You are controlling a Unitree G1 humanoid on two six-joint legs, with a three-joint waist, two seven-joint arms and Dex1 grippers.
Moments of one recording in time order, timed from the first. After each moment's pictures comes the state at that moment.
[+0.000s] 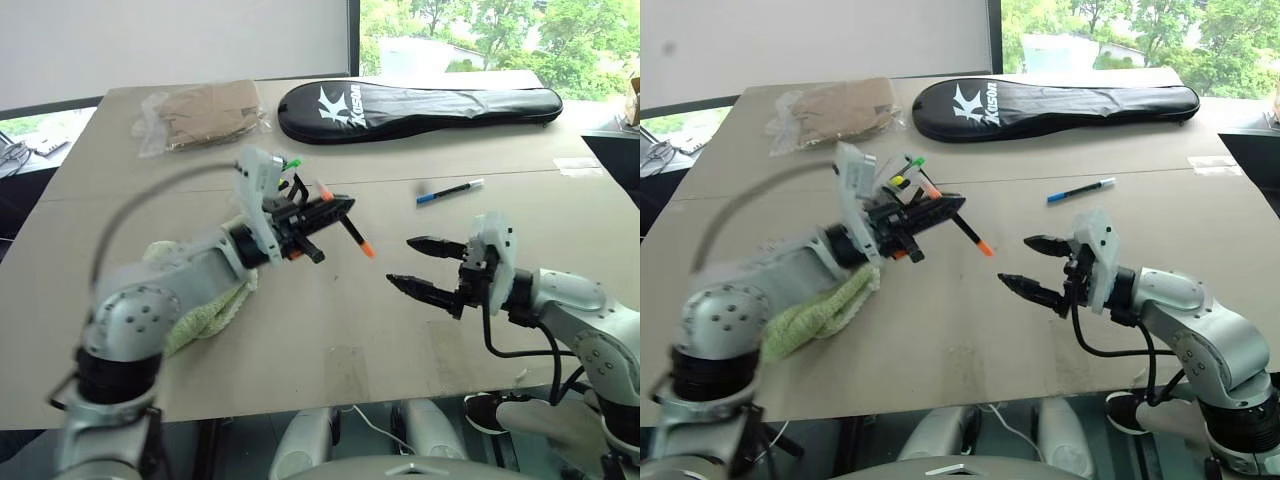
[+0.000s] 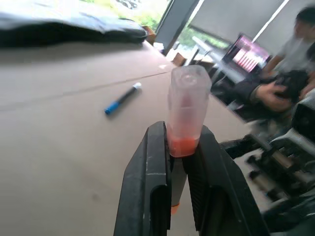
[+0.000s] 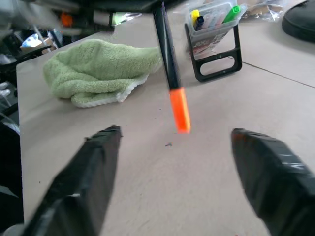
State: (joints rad) left arm -0.51 0.77 0.04 -0.53 -1.15 0.82 -0.21; right arm -0.21 -0.62 -0.05 -0.62 0.70 0.77 0.71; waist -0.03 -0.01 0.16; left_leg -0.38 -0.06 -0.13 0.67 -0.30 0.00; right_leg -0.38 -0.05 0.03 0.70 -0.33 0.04
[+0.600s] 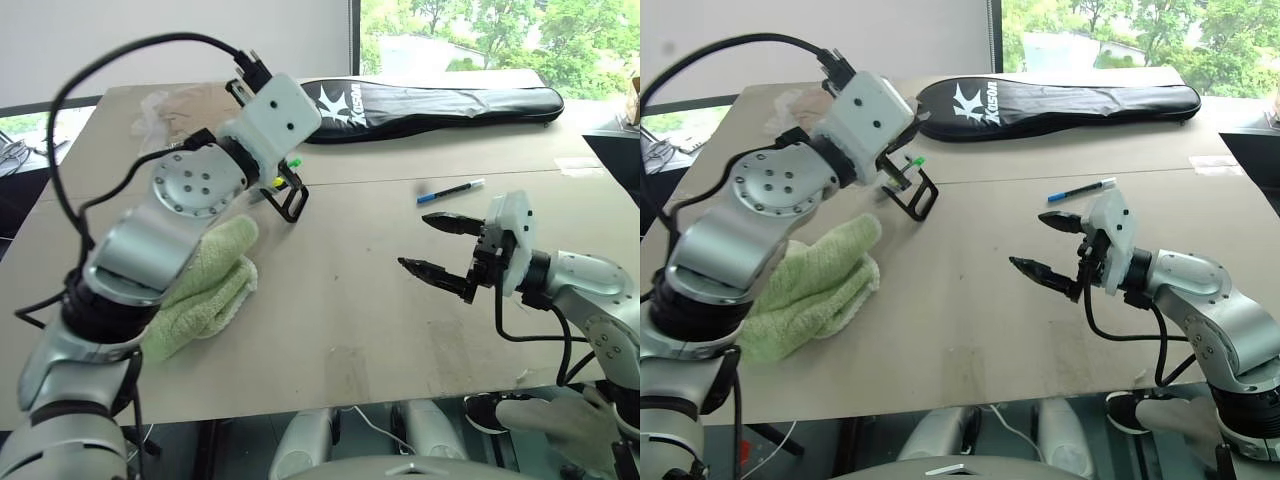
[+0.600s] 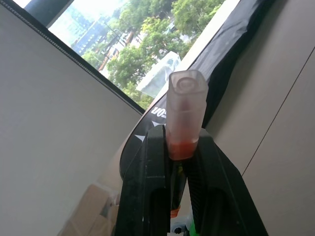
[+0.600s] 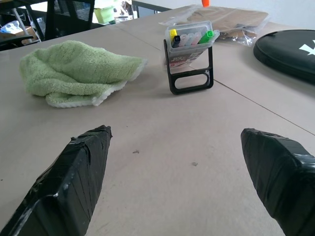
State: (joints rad) left arm -0.80 0.82 -0.28 -0.41 -0.20 0.71 -0.29; right arm -0.26 -0.65 -0.05 -0.57 0.66 0.69 0.74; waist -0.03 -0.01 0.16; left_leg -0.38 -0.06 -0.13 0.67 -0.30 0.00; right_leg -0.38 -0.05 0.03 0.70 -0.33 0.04
